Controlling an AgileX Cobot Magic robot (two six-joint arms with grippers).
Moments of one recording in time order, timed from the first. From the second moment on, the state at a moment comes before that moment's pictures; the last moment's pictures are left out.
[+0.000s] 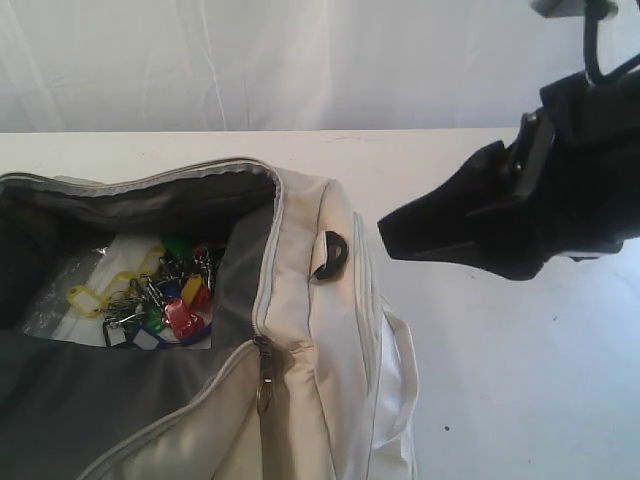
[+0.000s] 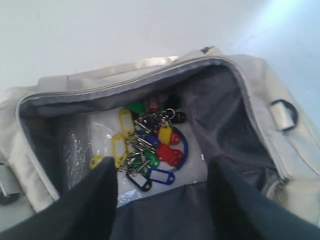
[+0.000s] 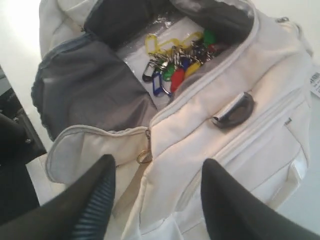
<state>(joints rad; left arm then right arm) 0.24 0.97 -1.26 -0.57 1.25 0.48 0.31 1.00 -1.00 0.68 0.95 -0.52</state>
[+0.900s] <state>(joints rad) -0.05 0.53 -0.52 -0.33 0.72 0.35 0.76 1.97 -1.72 0.21 0.88 -0.25</state>
